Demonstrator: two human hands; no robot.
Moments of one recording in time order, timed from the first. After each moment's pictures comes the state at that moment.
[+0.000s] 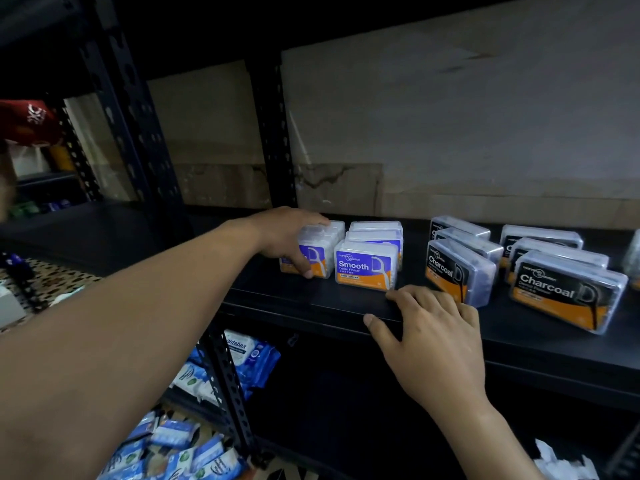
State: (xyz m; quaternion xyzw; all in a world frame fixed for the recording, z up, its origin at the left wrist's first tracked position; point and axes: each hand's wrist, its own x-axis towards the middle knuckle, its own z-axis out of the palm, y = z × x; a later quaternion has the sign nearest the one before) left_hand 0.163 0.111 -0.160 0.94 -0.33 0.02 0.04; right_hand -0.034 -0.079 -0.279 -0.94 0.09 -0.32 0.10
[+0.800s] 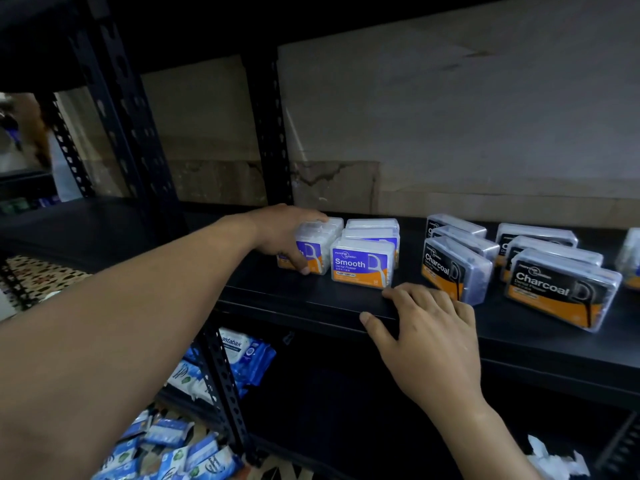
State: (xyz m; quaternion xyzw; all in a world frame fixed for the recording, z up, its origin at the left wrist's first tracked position) left_hand 0.173 0.110 -0.164 0.95 -0.32 0.00 0.04; right_hand -0.033 -0.079 -0.281 -0.94 0.09 -0.33 0.10
